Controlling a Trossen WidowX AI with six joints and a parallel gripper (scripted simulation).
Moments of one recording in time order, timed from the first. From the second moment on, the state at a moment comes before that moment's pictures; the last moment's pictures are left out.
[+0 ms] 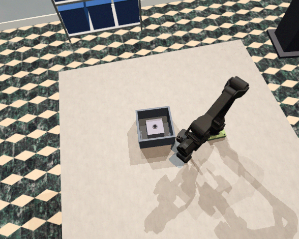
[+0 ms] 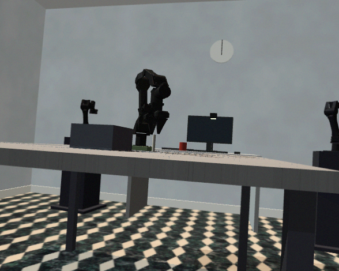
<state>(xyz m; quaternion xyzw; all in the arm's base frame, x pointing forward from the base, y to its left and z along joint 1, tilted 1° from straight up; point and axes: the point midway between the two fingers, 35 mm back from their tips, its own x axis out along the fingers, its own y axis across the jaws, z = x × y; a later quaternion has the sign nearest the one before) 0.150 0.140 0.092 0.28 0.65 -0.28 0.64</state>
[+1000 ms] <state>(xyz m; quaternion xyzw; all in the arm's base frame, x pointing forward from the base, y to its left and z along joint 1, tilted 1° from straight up) 0.148 0.139 0.054 0.28 0.65 -0.28 0.64</state>
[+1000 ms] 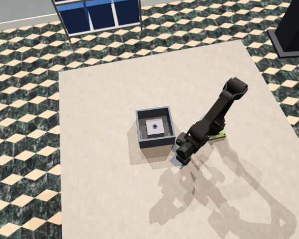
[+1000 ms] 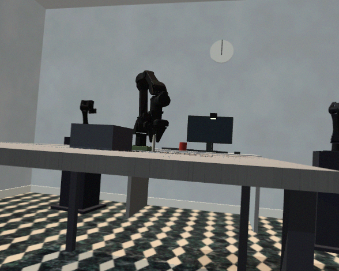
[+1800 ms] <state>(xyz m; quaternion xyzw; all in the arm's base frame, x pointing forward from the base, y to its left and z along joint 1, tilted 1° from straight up) 0.147 0.137 0.051 0.28 0.65 -0.28 0.64</state>
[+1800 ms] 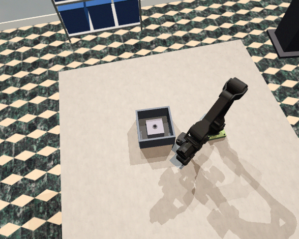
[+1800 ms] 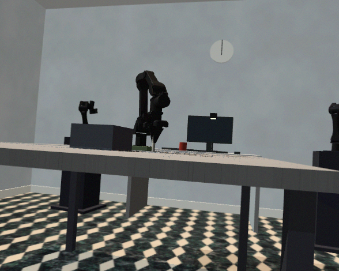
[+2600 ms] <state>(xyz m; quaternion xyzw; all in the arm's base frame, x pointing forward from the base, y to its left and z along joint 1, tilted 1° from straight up) 0.149 0.138 0.080 0.27 0.66 -0.29 0.64</state>
